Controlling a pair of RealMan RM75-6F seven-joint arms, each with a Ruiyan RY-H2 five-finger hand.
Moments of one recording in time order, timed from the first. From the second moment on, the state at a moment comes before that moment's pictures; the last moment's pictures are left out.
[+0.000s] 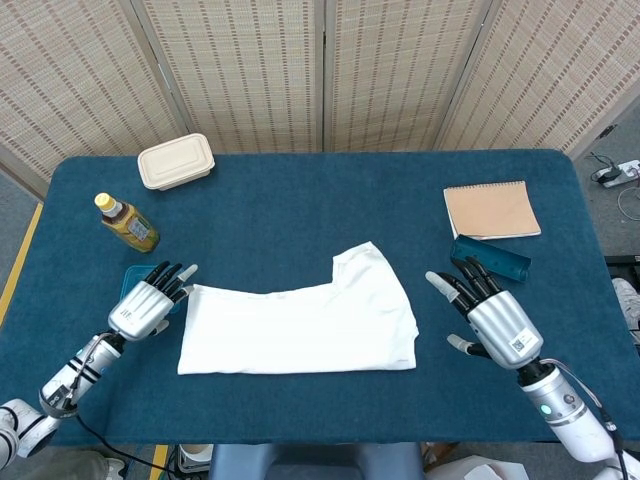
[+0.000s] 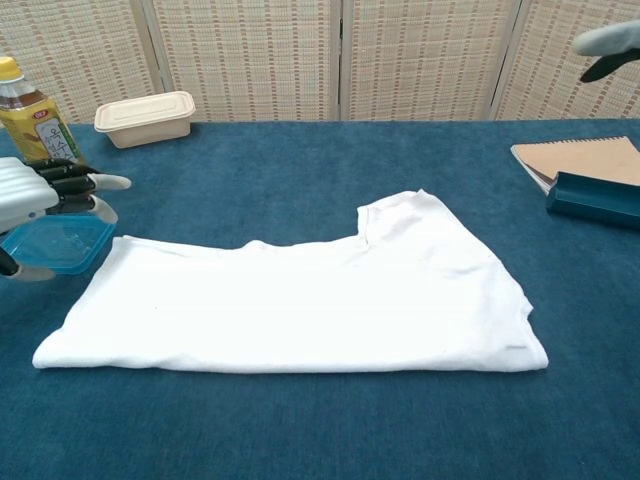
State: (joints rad) left arm -0.57 -1.50 0.07 -0.86 1.75 1.22 0.01; right arm 0.37 -1.14 0.00 -1.64 -1.74 1.42 -0.04
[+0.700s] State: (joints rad) left arm -0.57 -1.69 0.15 -0.54 1.81 1.33 -0.13; right arm 0.35 -1.14 0.01 -1.64 -1.74 1.42 -0.04
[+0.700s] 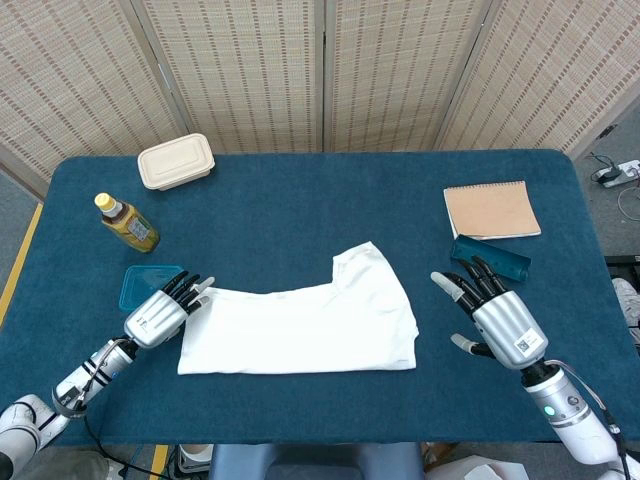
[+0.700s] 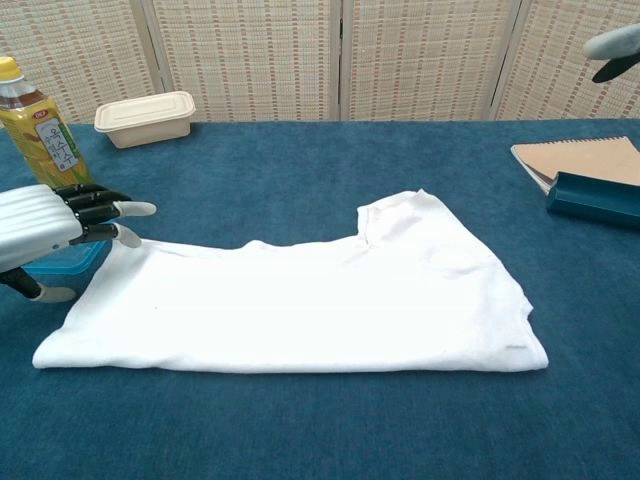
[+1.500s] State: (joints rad) left arm -0.61 -1.71 0.13 -0.62 1.78 1.31 -0.15; right arm 0.32 -1.14 0.03 -1.62 -1.74 1.46 -0.01
